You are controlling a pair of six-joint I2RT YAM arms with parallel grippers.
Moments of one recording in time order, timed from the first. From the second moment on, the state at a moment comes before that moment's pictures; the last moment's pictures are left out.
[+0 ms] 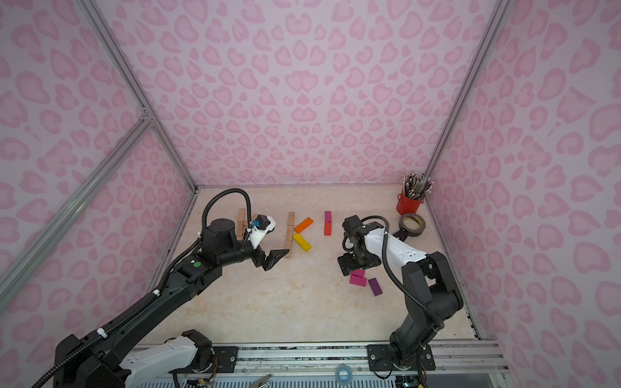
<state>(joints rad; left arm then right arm) -0.54 1.09 0.85 -0.19 0.45 0.23 0.45 1.67 1.11 -0.93 0.00 0.07</state>
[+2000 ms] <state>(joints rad) -0.55 1.06 0.84 -0.19 0.39 0.25 0.60 2.01 1.47 -0.75 0.11 0.55</state>
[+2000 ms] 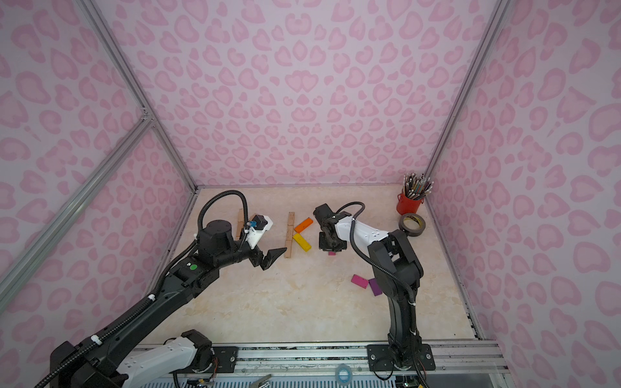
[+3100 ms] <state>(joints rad) -0.55 1.06 0.84 -0.19 0.39 0.25 0.59 2.12 1.59 -0.74 0.09 0.55</state>
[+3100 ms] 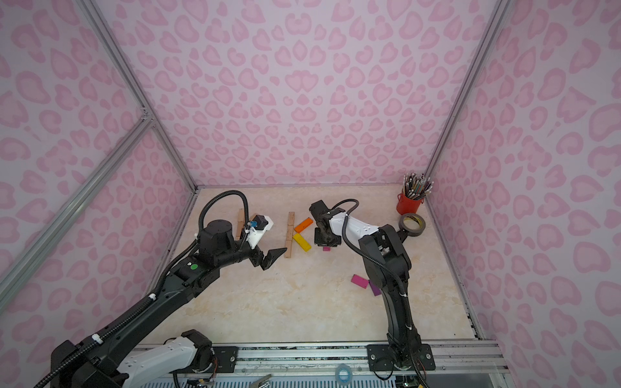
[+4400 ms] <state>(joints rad) -0.55 1.08 0.84 -0.19 0.39 0.25 0.57 2.16 1.64 -0.74 0.09 0.55</state>
